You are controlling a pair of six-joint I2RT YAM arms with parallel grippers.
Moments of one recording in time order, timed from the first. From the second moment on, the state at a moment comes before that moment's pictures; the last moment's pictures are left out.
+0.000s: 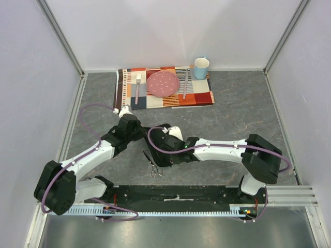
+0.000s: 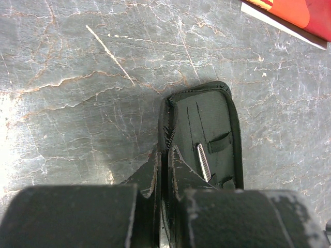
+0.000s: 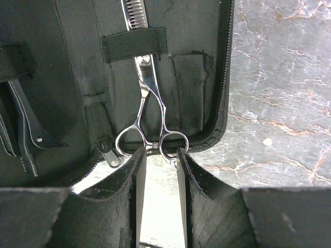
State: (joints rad) left arm -0.53 1.18 0.60 -0.10 -0.18 -0.83; right arm 1.13 1.65 1.00 -0.52 0.34 0.71
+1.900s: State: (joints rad) left arm -0.52 1.20 0.61 -0.09 -0.17 -0.81; right arm 1.04 1.86 1.20 -0.49 0.33 0.65
